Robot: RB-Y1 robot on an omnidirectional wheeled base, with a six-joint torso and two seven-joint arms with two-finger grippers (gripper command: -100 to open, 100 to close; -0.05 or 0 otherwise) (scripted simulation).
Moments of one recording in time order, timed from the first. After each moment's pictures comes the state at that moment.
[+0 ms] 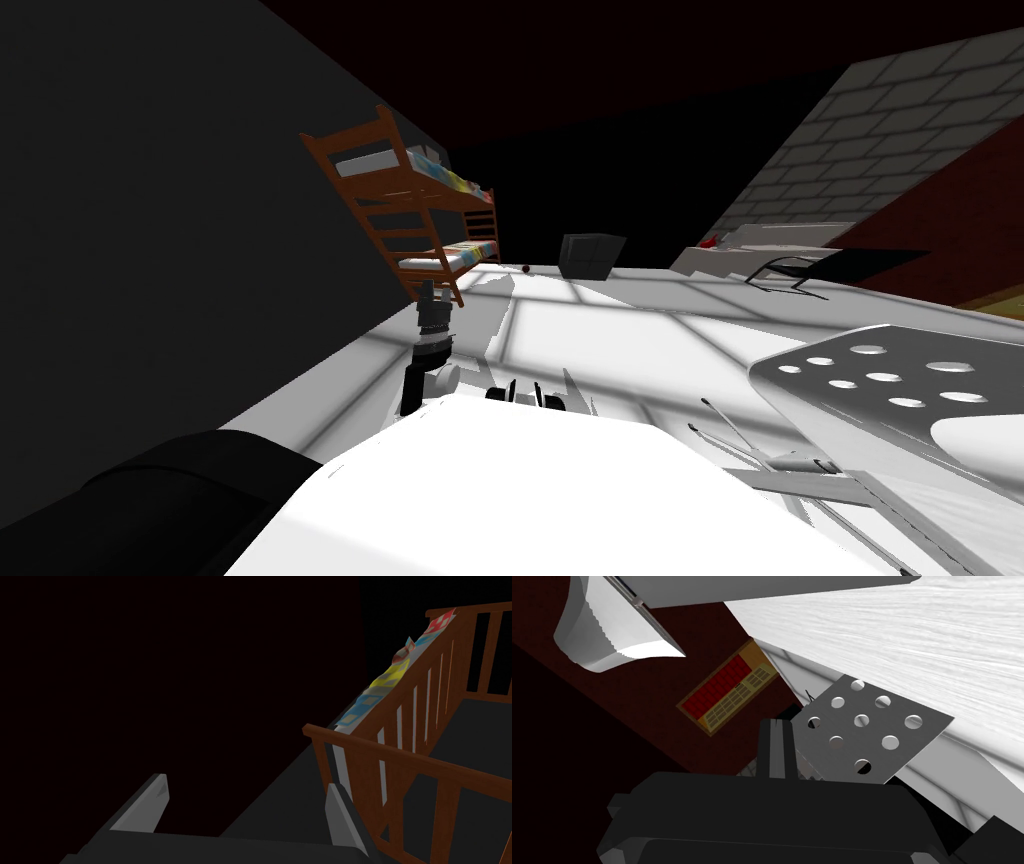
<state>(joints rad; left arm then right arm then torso) 0.47 0.00 0.02 -2.29 0.08 -0.52 -0.17 0.70 -1.34 0.16 -0.45 0.21 -0.02 -0.05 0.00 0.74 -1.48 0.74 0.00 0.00</state>
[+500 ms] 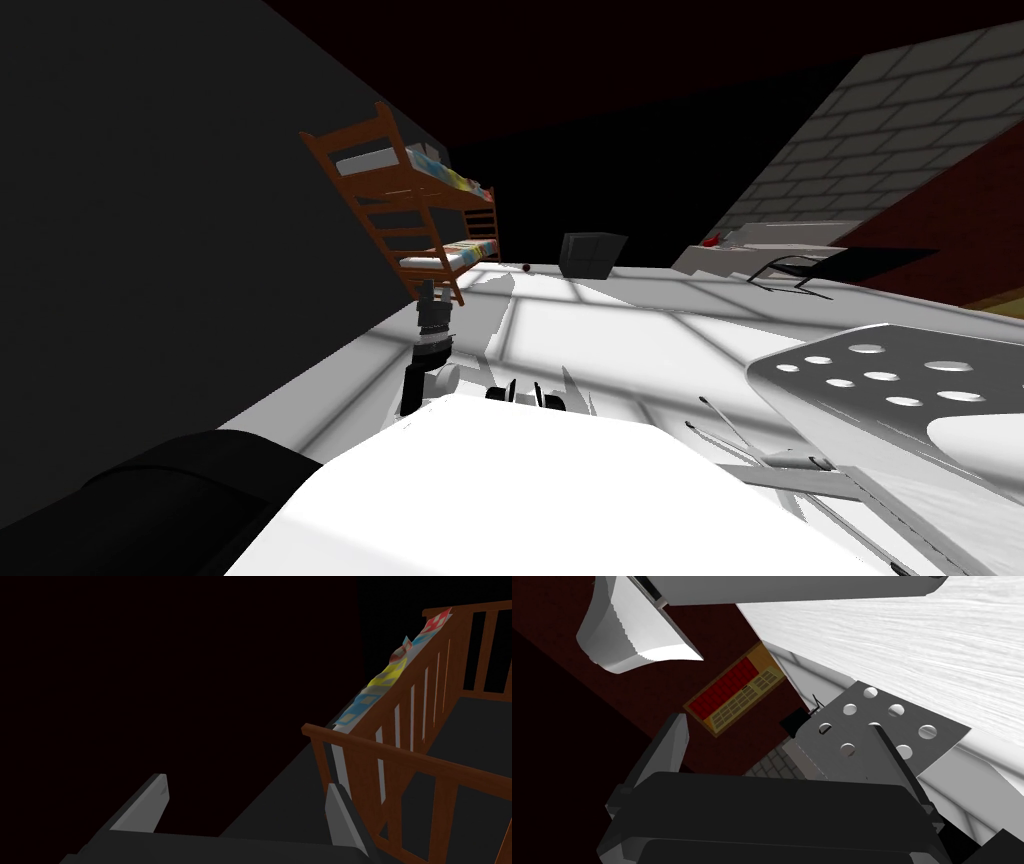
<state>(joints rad) 0.47 0.00 0.02 -2.29 0.08 -0.52 -0.17 0.69 -1.33 0.16 -0.39 0.21 -0.04 -0.03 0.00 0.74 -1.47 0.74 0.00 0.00</state>
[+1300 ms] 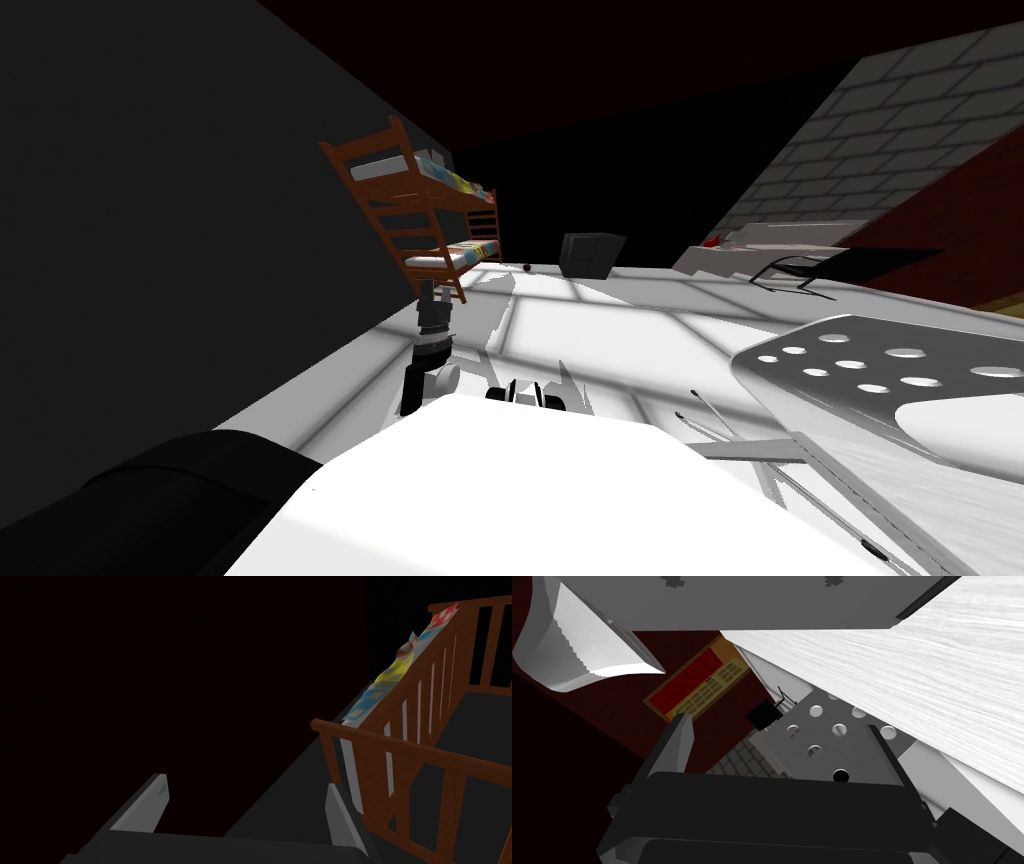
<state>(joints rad) 0.47 0.00 0.02 -2.29 0.08 -0.52 -0.17 0.61 -1.29 0.15 -0.36 0.22 -0.13 0.10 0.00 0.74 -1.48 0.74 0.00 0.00</state>
